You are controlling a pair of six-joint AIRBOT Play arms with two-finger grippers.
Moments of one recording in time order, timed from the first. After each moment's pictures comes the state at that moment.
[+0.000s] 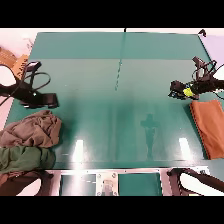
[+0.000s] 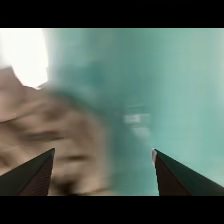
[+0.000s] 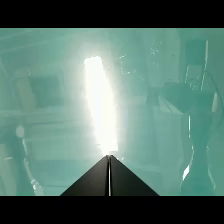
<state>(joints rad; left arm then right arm) -0.04 -1.09 1.07 1.51 -1.33 -1.62 -0.14 -1.21 1.14 -1.27 1.20 1.66</state>
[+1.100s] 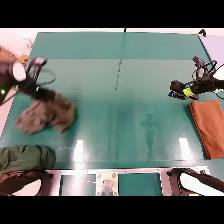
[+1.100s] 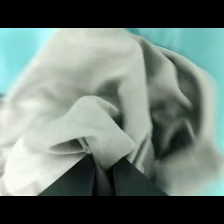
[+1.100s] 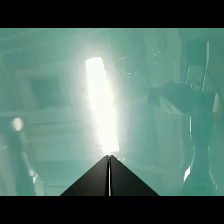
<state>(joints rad) -0.14 -1.23 1.26 1.61 -1.27 -1.48 -0.14 -1.21 1.14 -1.26 1.20 1.66</state>
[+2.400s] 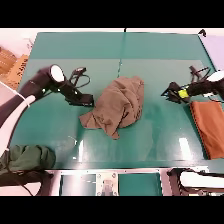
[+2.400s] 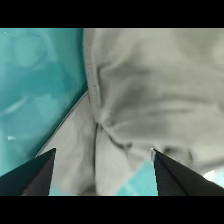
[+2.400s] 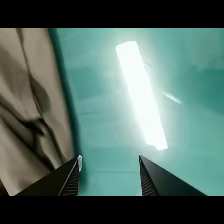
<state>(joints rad) -0.30 -1.49 1.22 1.12 -1.14 -1.44 -0.25 -1.45 1.14 -1.00 1.13 1.53</state>
